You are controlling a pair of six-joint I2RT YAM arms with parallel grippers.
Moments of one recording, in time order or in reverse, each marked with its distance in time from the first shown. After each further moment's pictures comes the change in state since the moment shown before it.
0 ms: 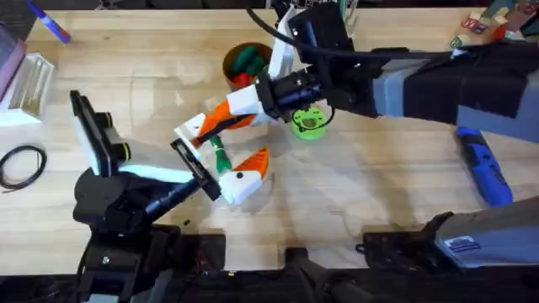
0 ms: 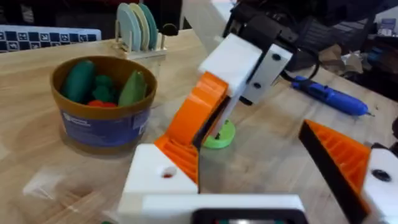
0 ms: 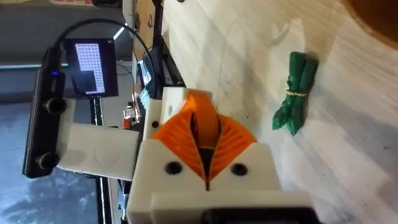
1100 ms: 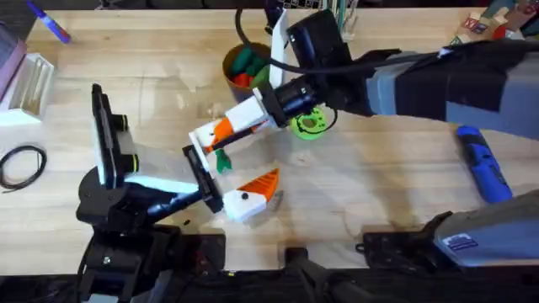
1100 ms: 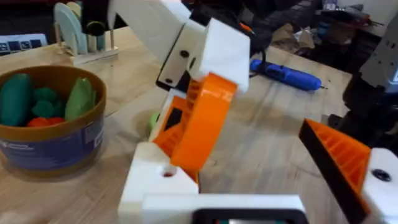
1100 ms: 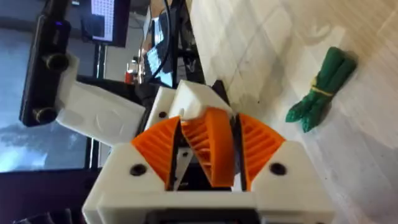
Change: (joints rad) left arm -0.024 -0.005 0.000 -0.009 0.157 0.062; right arm -0.018 0.033 0.001 -0.041 -0.201 -0.265
